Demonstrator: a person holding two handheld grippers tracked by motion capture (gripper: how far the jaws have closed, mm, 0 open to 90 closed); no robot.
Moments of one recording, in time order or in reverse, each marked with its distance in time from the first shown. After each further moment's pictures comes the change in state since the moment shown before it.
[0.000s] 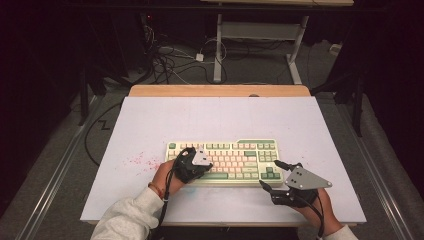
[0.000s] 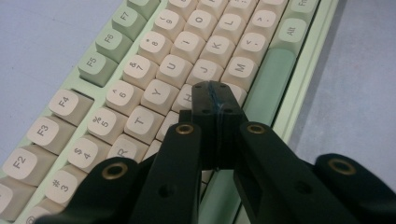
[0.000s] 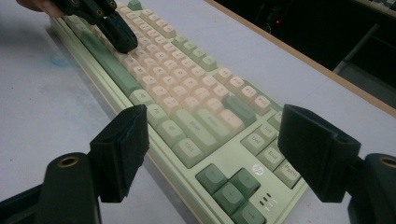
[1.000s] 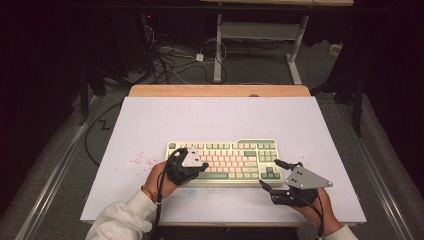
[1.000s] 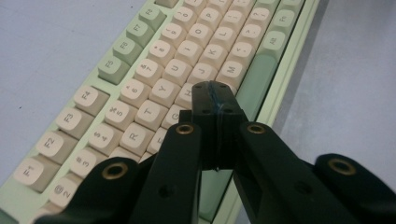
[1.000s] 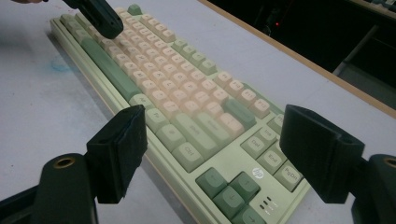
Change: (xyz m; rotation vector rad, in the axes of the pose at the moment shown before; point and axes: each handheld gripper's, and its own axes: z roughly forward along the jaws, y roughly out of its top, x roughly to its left) left arm -0.003 -0.005 -0.020 -0.052 -0.003 -0.005; right arm -0.001 0.001 0.000 -0.013 0.001 0.013
